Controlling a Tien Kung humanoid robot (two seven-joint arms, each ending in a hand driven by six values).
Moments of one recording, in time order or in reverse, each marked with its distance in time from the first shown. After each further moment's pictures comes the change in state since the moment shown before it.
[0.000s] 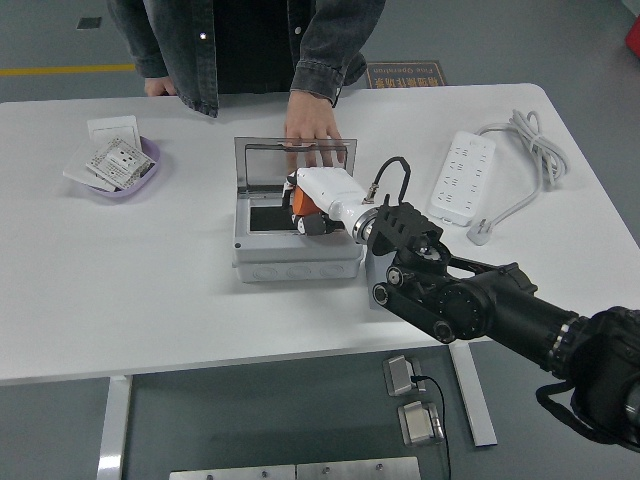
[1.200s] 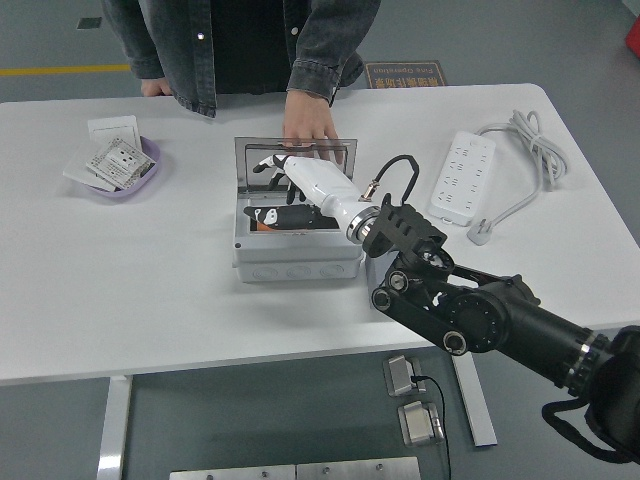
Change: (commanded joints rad) left arm 0.001 -0.019 0.001 0.000 0.027 -0.010 0.008; right arm -0.093 -0.085 0.150 0.296 -0.021 0.021 -0.050
